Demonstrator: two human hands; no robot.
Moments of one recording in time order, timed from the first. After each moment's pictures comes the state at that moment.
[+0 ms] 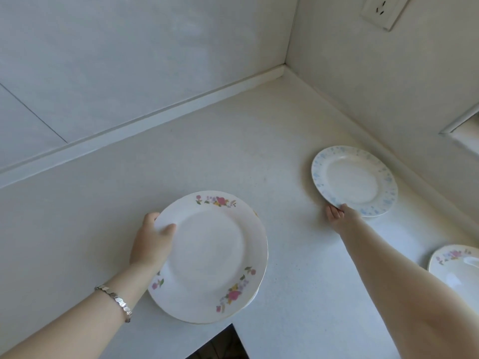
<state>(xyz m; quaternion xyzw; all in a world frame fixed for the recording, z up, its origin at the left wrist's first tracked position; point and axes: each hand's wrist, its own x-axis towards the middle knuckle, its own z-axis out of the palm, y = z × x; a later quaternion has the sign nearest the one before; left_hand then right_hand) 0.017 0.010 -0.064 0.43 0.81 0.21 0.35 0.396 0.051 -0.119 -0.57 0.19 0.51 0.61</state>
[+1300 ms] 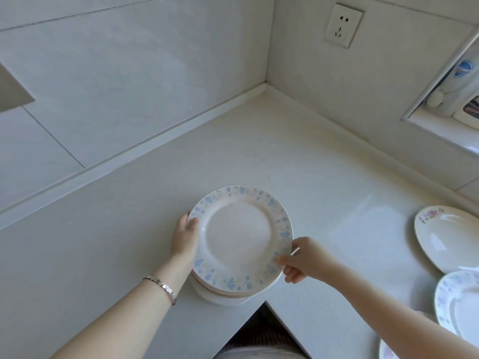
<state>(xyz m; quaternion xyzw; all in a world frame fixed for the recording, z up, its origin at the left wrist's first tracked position) 0.004 -0.006 -0.052 0.38 0.71 0.33 0.48 0.226 -0.092 -0.024 -0.72 -0.38 0.56 0.16</state>
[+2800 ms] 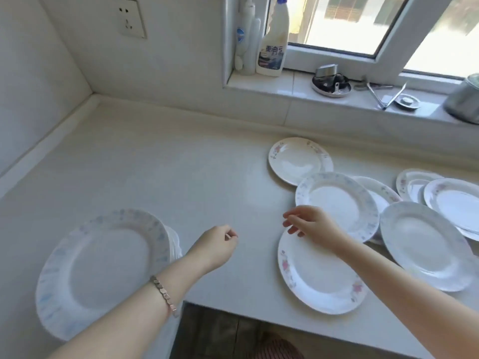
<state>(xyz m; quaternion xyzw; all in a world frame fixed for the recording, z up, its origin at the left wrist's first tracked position) 0.199 -0.113 -0.019 0.79 0.34 -0.12 0.49 0.349 -0.273 0.007 -0.84 -0.22 0.33 0.37</state>
